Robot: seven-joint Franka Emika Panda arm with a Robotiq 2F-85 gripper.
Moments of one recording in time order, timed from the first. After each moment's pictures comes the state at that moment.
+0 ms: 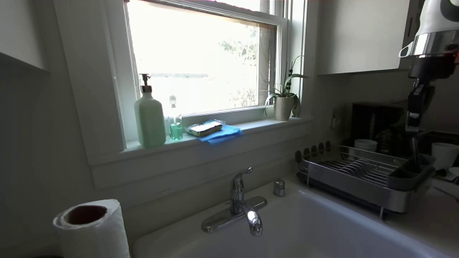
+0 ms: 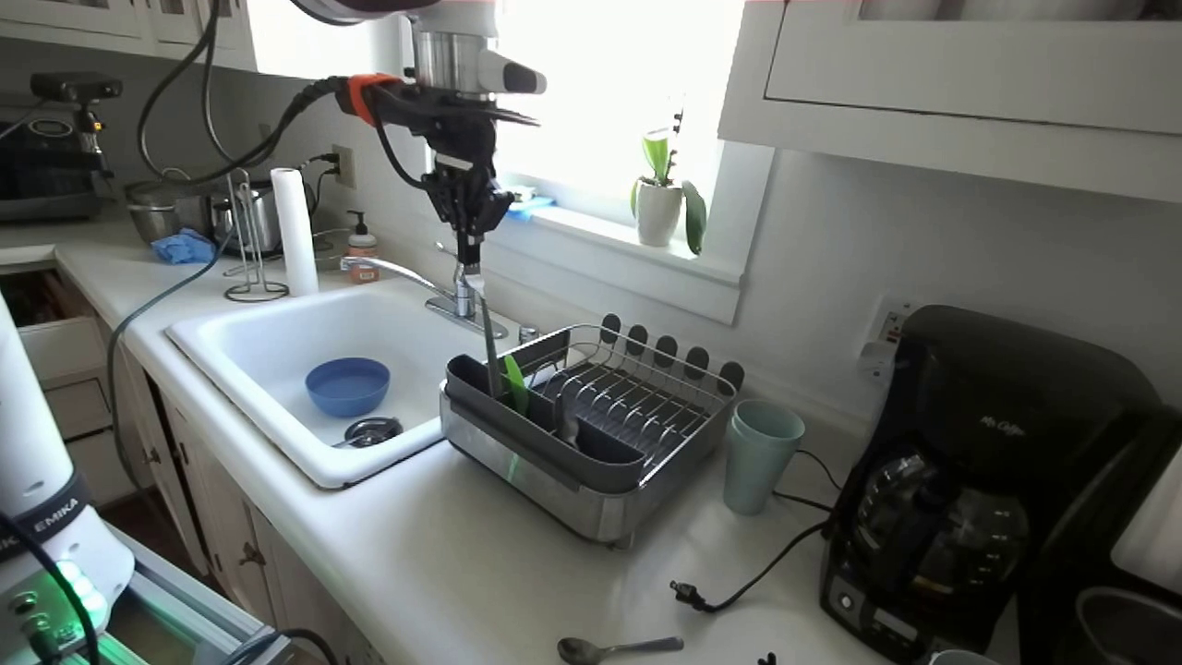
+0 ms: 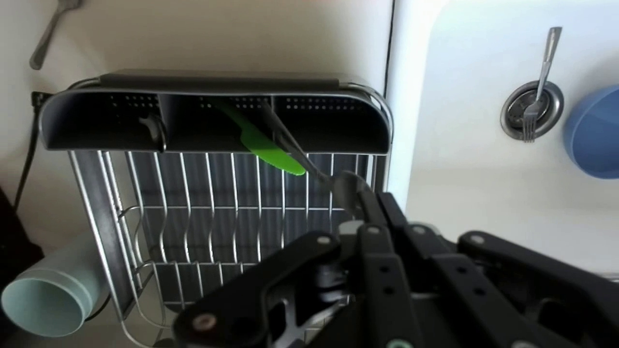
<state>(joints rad) -0.28 -0.46 -0.34 -2.30 -0.15 1.96 -0.28</state>
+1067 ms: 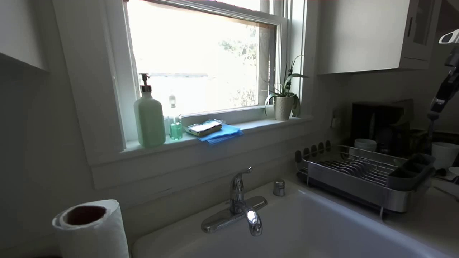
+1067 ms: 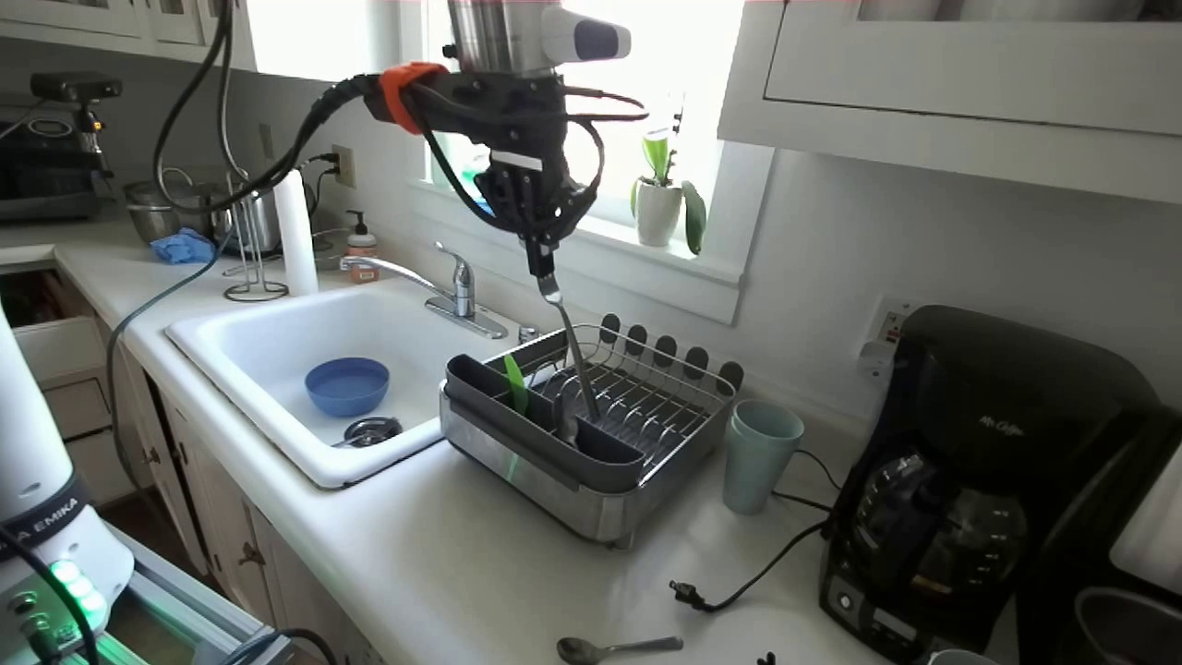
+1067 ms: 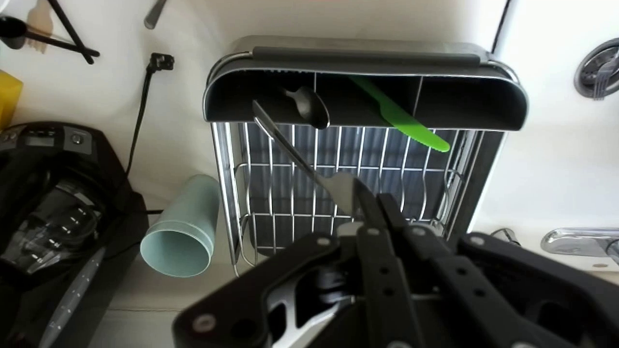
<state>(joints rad) -0.32 -0.47 -0.58 -2.25 -0.14 2.09 -0.58</state>
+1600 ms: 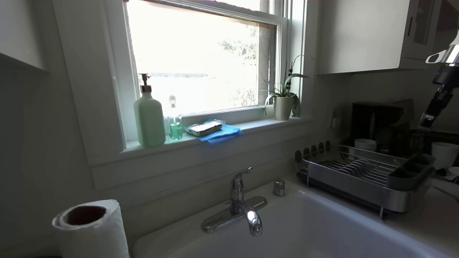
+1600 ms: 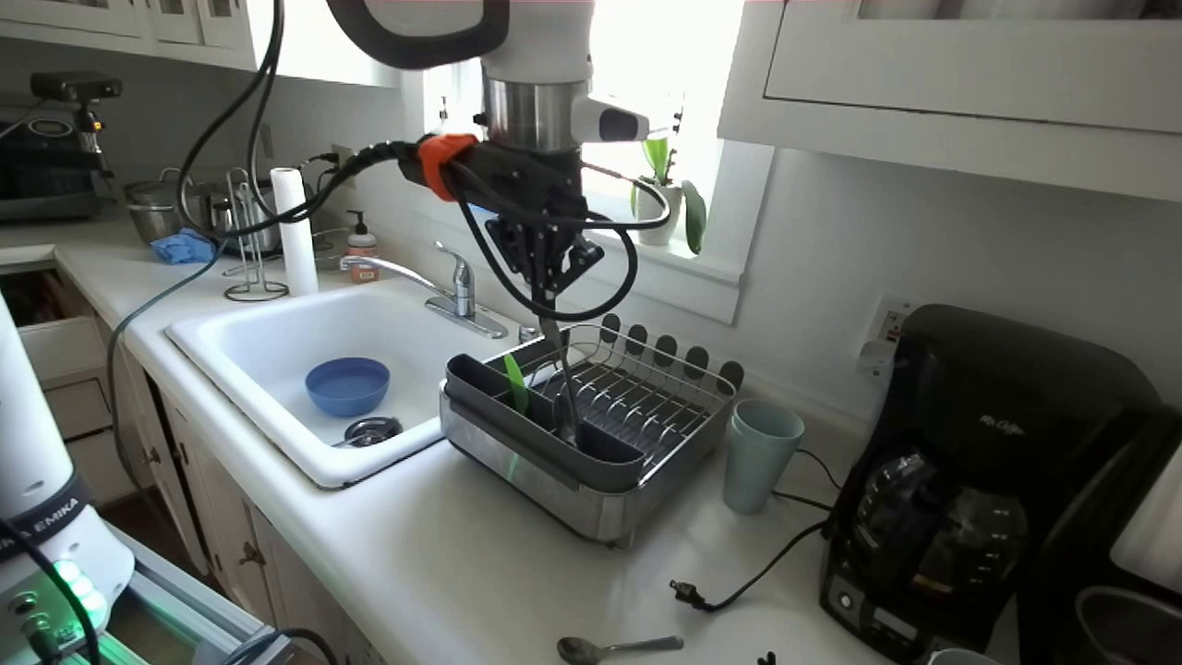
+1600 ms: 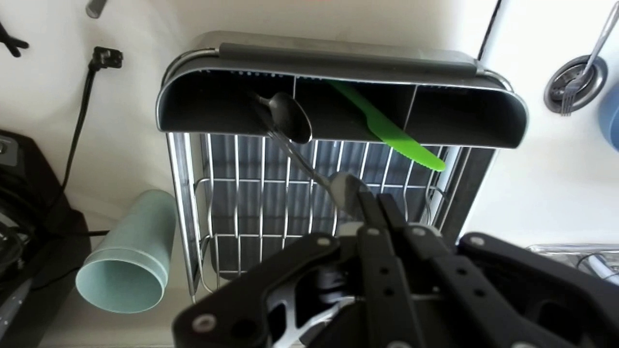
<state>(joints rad) -0.27 -0.35 -0.65 -2.25 -0.01 2.12 -0.72</state>
